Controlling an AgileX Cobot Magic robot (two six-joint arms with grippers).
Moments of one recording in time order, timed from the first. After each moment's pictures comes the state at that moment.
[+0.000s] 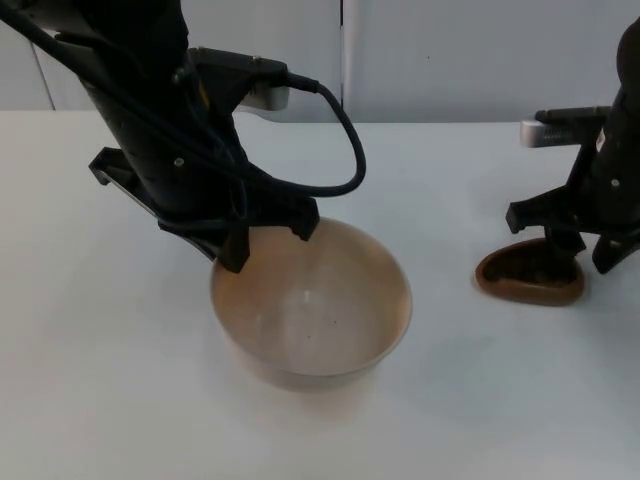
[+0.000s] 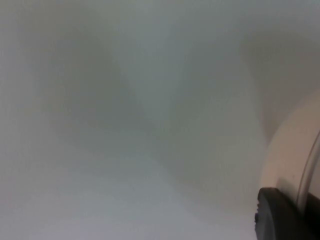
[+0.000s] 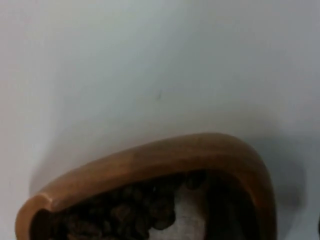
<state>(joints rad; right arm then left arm) 0.29 2.19 -1.43 -0.10 0.70 0.23 -0.51 1.84 -1.15 -0.03 0.68 -0.07</state>
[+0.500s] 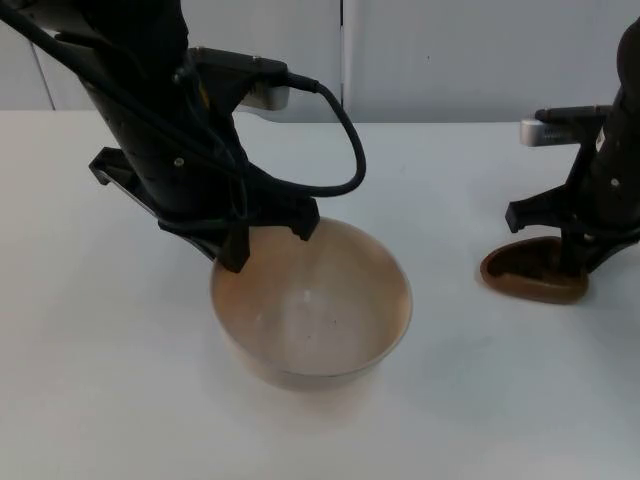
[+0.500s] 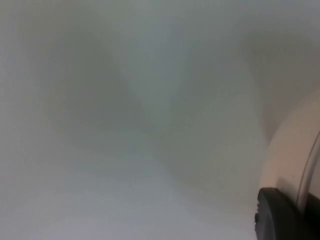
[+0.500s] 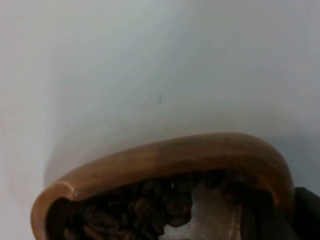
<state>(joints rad) 0.29 2.19 -1.43 -0.10 0.69 0.23 -0.51 1.84 -1.15 -0.03 0.68 -0.07</state>
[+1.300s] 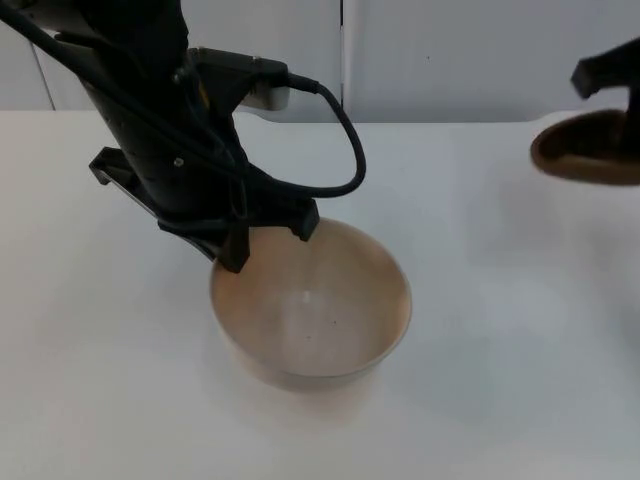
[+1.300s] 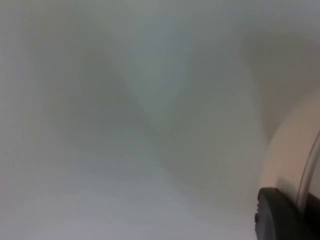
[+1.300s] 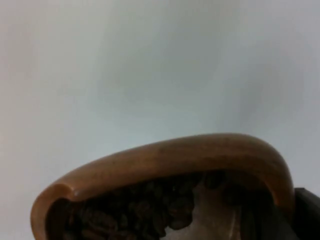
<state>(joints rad) 0.29 1.82 -1.43 -0.10 0.94 0.11 -0.51 1.84 -1.15 -0.03 0.68 -0.06</state>
